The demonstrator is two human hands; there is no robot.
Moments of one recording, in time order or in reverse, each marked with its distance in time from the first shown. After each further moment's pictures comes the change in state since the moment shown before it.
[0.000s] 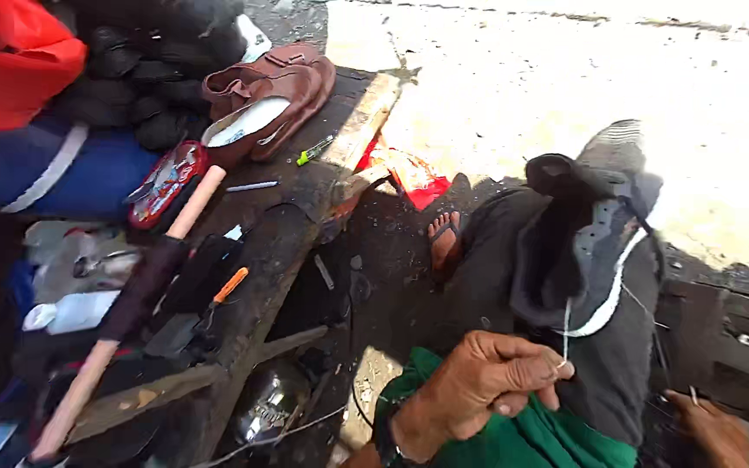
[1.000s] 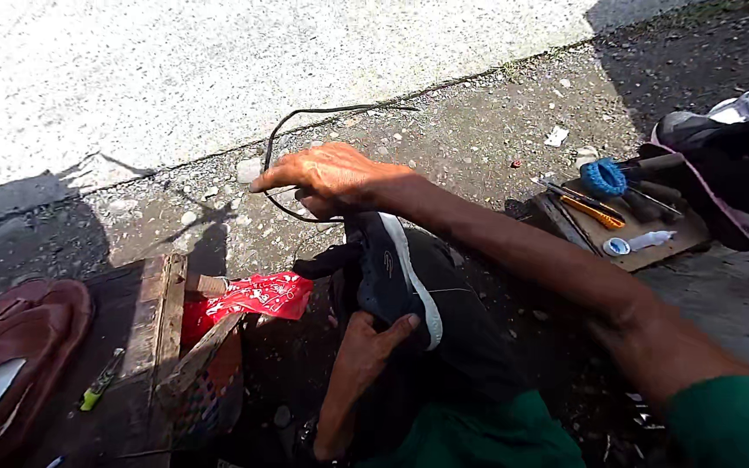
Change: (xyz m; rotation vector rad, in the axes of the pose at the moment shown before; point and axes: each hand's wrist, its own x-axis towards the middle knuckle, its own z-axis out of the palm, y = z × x) left_hand 0.112 0.046 0.014 0.752 -0.004 0.044; right_hand -0.184 -0.420 -0.080 -0.328 0.116 -1.853
